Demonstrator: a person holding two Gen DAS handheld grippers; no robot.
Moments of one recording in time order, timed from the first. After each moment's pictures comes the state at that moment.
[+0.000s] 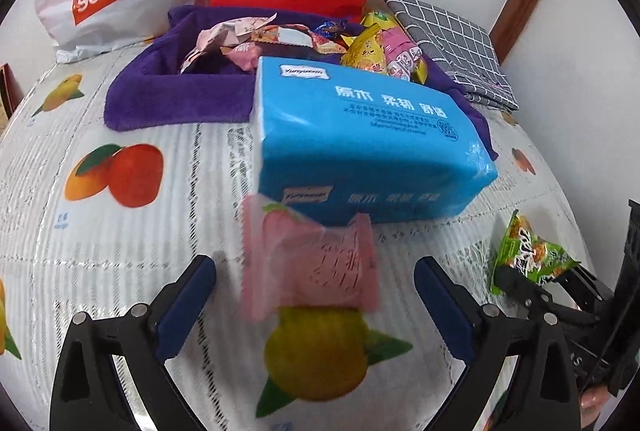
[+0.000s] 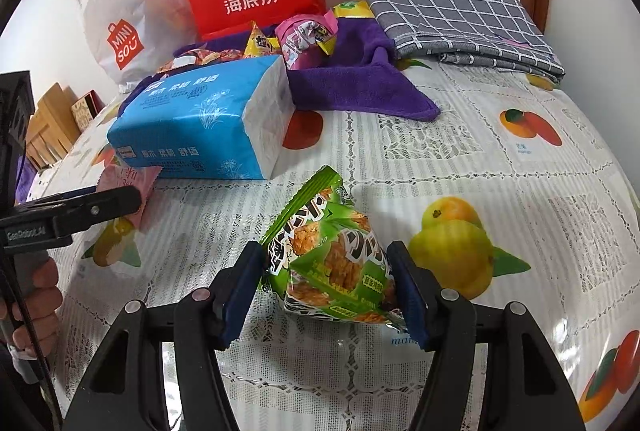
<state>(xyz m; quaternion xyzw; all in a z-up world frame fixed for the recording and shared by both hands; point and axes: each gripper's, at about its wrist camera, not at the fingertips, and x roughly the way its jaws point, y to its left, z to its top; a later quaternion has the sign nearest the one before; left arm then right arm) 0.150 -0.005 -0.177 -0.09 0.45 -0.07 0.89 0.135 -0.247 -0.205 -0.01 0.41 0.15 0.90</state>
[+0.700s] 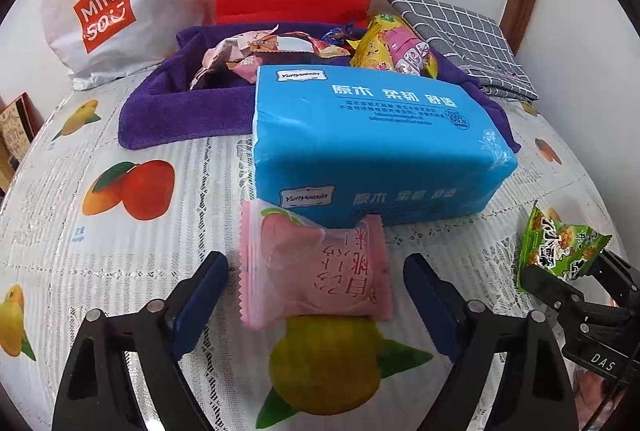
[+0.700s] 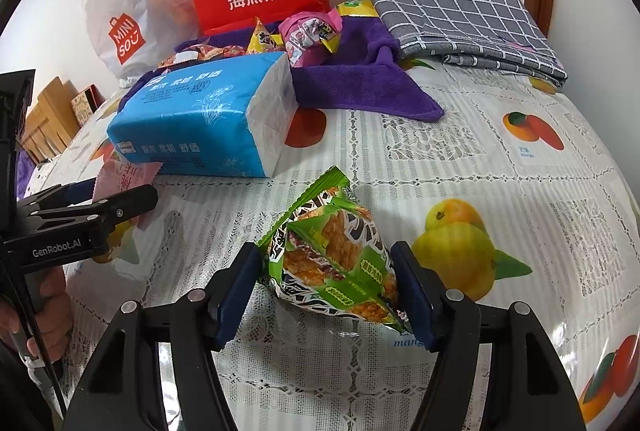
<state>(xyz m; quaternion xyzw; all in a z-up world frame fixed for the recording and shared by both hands) 0.146 -0.017 -0.182 -0.03 0.42 -0.02 0.90 0.137 -0.245 -0.204 -0.02 0.42 0.15 0.90</state>
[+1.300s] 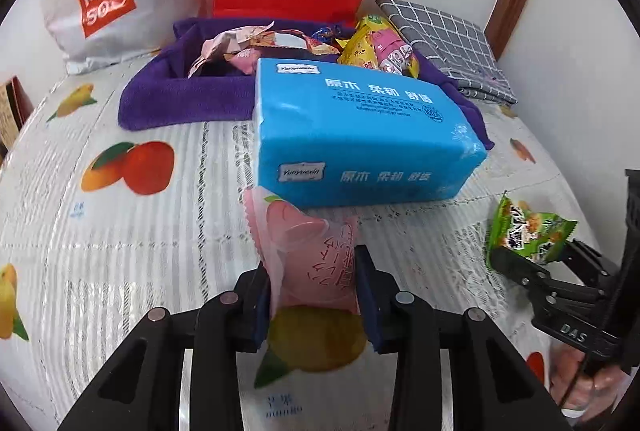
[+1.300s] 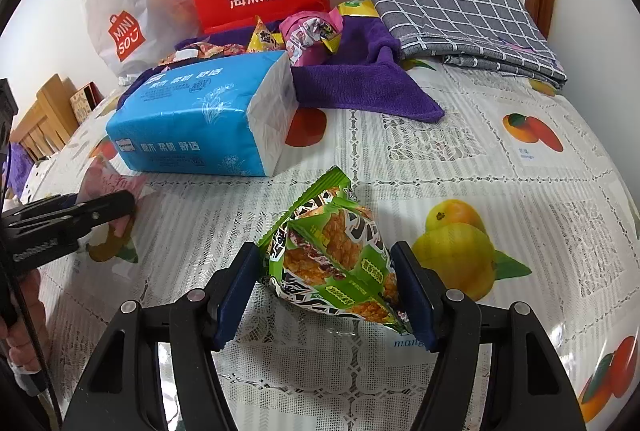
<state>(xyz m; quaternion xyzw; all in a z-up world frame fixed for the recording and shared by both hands) 0.126 -0.006 -0.176 -0.07 0.43 -0.07 0.90 0.137 -0.245 -0.204 -0.03 0.42 0.15 0.90</state>
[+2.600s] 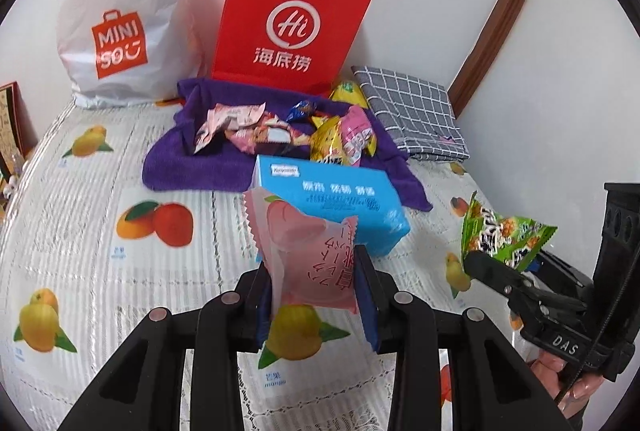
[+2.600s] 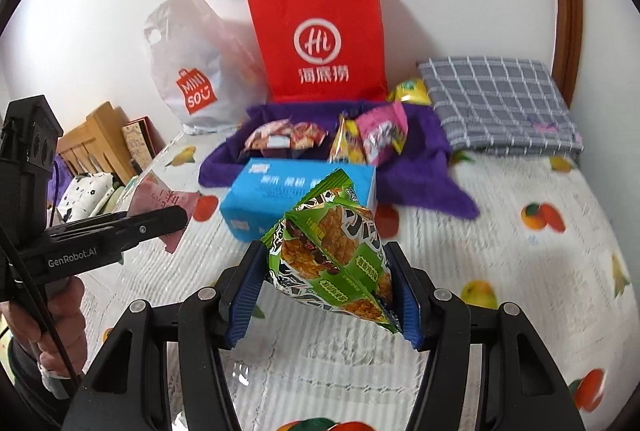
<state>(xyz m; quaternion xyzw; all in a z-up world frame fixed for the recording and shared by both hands) 0.101 0.022 -0.091 -0.13 0.37 -0.12 0.91 0.106 -0.210 -0.098 -0.02 0.34 0.22 0.91</state>
